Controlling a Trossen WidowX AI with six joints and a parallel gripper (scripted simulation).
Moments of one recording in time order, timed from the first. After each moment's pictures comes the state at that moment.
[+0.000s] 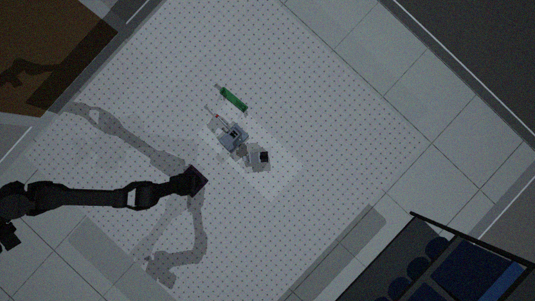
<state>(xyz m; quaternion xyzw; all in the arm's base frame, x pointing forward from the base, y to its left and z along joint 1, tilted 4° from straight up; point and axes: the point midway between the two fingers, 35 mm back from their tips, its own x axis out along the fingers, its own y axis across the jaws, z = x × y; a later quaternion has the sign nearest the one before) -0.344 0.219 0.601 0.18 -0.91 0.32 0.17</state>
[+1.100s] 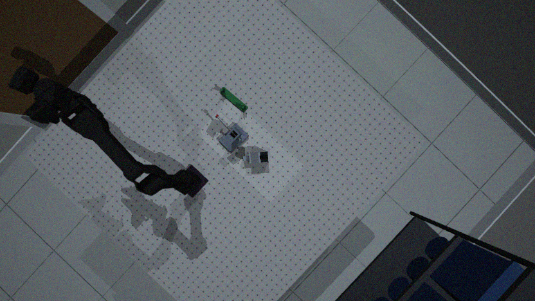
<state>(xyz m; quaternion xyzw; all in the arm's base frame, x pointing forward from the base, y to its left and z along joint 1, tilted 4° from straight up) -0.025 0.487 0.423 -0.42 -0.52 0.66 0.36</state>
